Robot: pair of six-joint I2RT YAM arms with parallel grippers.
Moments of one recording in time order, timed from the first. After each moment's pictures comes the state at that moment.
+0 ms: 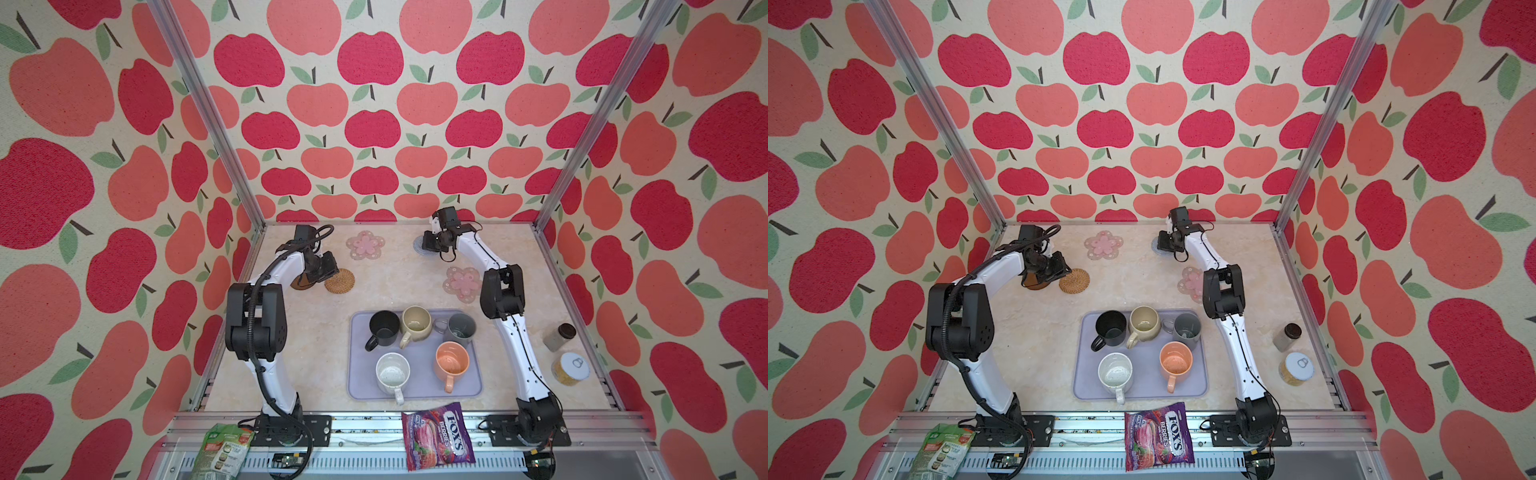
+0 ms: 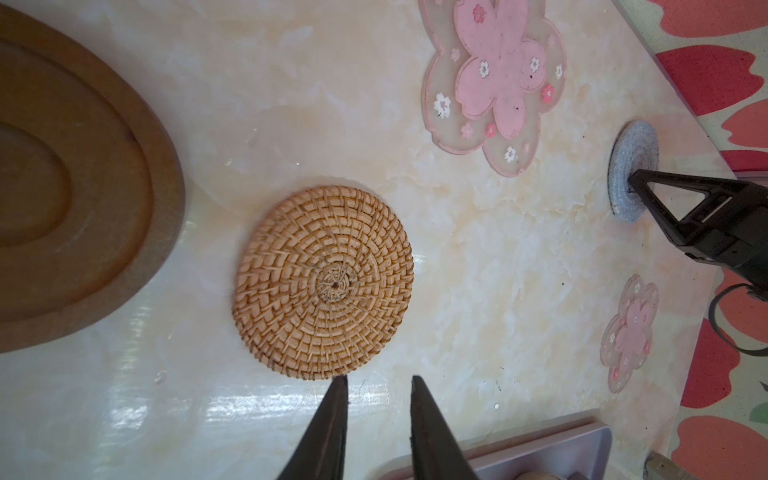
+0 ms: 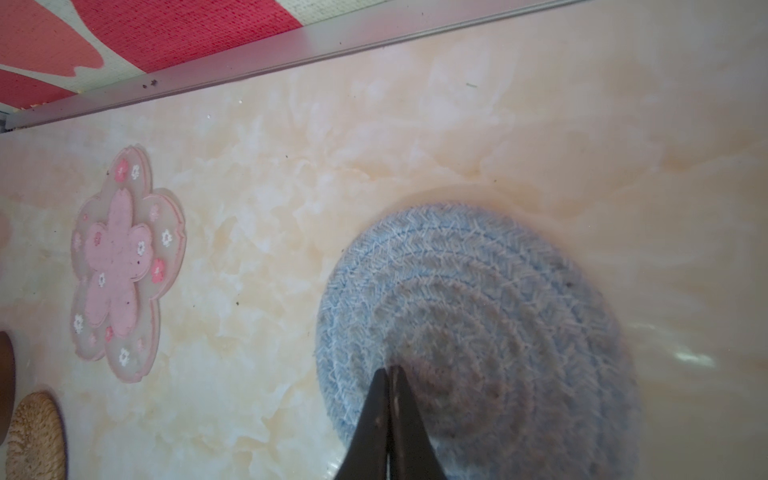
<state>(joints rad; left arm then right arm) -0.05 1.88 1.40 -0.62 0.34 -0.44 0.36 2.71 2.47 -0.68 -0.28 0.35</state>
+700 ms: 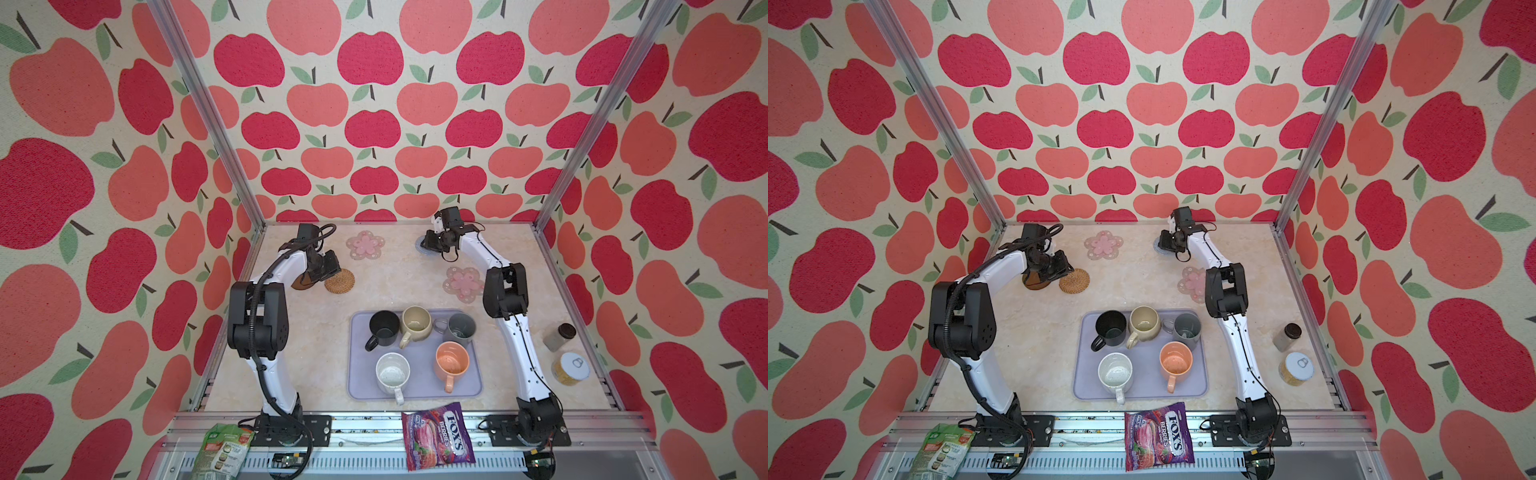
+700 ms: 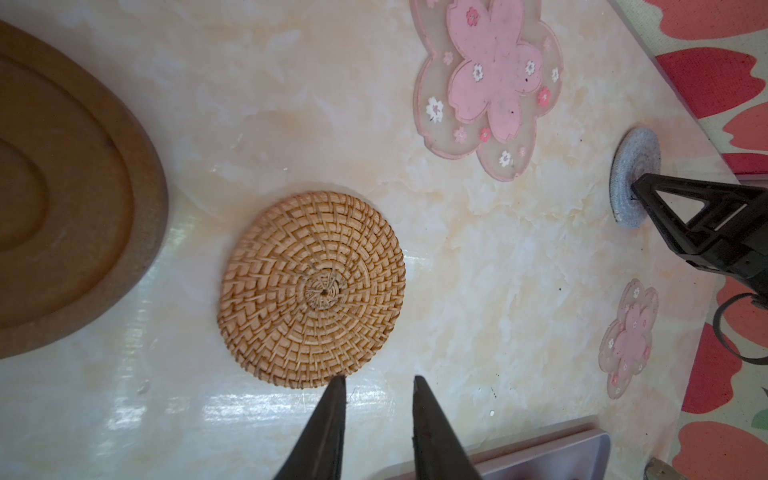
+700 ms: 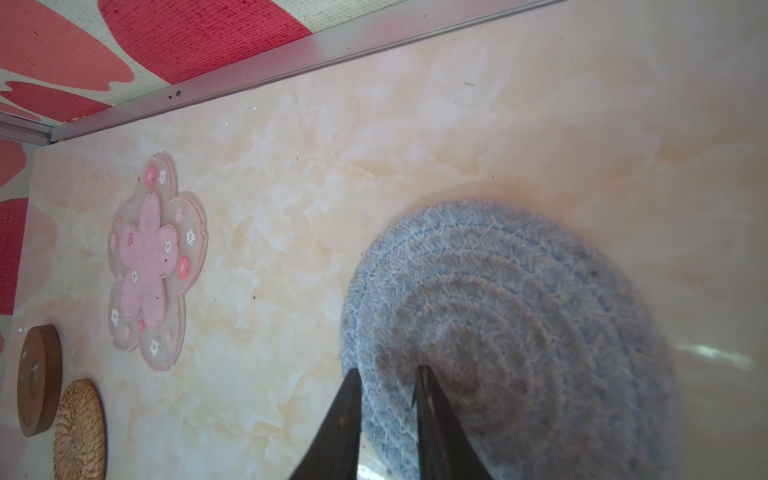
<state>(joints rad) -0.07 1.90 1.42 -0.62 0.33 -0.45 0.35 2.65 2.36 -0.62 -0.33 0.37</state>
